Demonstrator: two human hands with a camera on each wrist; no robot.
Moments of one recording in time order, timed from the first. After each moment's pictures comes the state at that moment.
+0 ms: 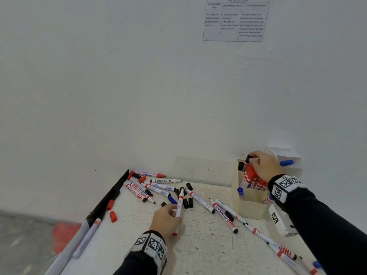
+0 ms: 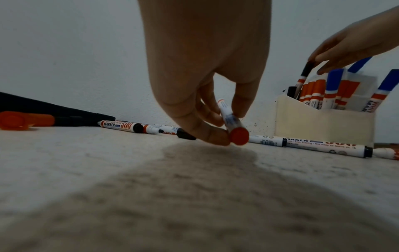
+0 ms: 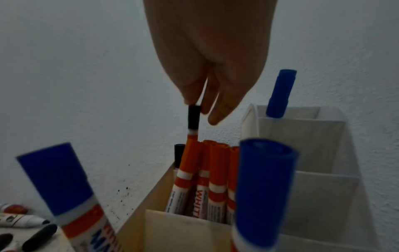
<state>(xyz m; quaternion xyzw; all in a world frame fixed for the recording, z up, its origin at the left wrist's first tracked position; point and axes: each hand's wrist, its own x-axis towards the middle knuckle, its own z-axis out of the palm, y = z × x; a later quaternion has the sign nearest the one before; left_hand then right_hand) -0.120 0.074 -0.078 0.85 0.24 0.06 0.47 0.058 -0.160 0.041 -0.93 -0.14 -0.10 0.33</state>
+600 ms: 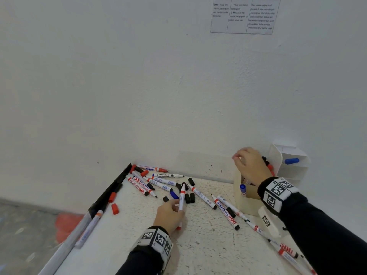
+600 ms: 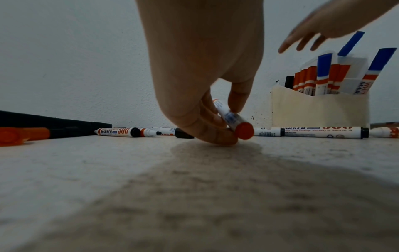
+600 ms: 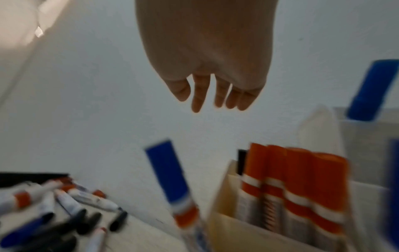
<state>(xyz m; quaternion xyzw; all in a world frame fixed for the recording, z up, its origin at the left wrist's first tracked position) -0.118 0.067 -0.084 0.82 0.26 0.08 0.51 0.026 -0.124 0.039 -0.92 -0.27 -0.14 0.26</state>
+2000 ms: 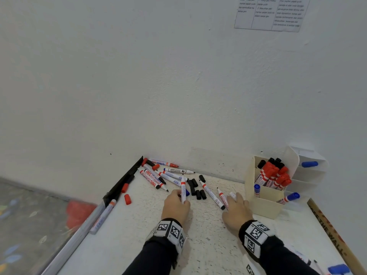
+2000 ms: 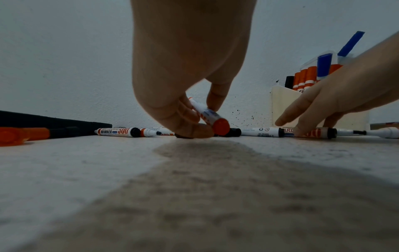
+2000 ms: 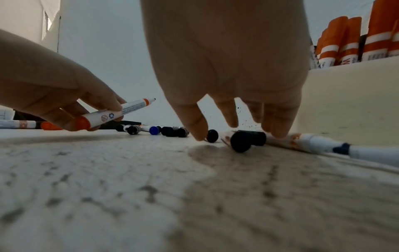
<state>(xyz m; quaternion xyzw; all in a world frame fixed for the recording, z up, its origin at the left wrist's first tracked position) -0.118 0.074 -0.084 0.79 0.31 0.15 0.50 -0.037 -0.084 -0.076 -0.98 -0.16 0.09 0.11</state>
